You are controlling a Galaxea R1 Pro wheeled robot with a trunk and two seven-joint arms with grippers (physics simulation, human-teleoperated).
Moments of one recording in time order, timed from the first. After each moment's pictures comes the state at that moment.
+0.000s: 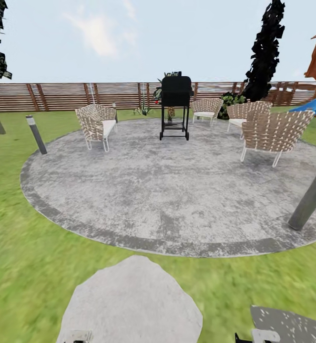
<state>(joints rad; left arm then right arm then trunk) -0.37 0.09 0.37 -0.12 -0.35 -0.30 -0.14 -0.35 -0.04 -0.92 -0.23 0.82 -0.37 0.01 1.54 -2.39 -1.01</state>
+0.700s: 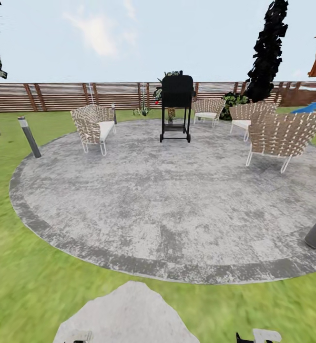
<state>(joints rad) -0.37 0.09 0.37 -0.12 -0.35 -0.30 -0.14 -0.35 -0.04 -0.92 -0.23 0.82 -0.37 0.01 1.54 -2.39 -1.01</state>
